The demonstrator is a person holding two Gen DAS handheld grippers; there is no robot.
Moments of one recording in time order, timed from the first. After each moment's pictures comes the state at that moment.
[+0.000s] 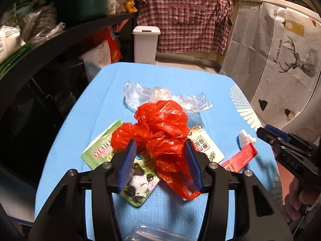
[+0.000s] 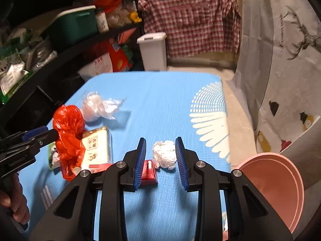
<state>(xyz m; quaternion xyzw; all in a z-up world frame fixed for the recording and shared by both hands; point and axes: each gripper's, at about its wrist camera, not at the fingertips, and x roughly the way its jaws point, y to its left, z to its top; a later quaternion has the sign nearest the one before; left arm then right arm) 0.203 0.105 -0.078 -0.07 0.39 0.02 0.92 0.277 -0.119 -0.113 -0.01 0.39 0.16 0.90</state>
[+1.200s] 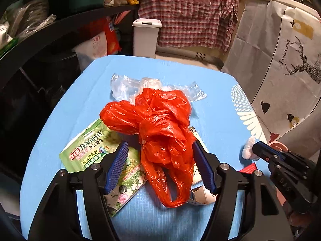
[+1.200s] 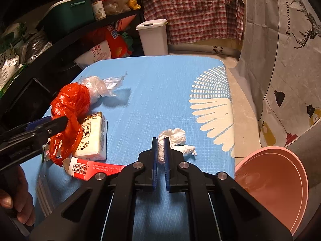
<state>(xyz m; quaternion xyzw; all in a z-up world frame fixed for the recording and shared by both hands) 0.231 0.082 -0.091 -0.09 0.41 0.03 0.91 0.284 -0.124 -0.126 -0.01 0.42 0.17 0.89</state>
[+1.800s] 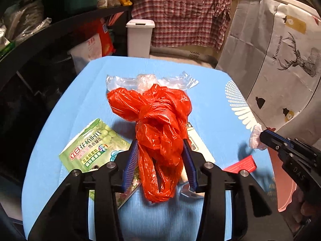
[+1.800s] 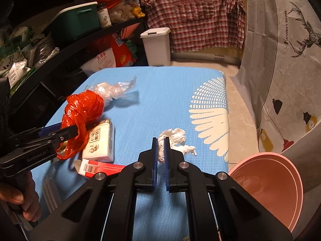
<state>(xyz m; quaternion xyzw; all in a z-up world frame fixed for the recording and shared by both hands) 0.220 0.082 -0.085 -0.08 0.41 0.00 0.91 0.270 -0.129 -0.101 -0.01 0.40 0.18 0.90</state>
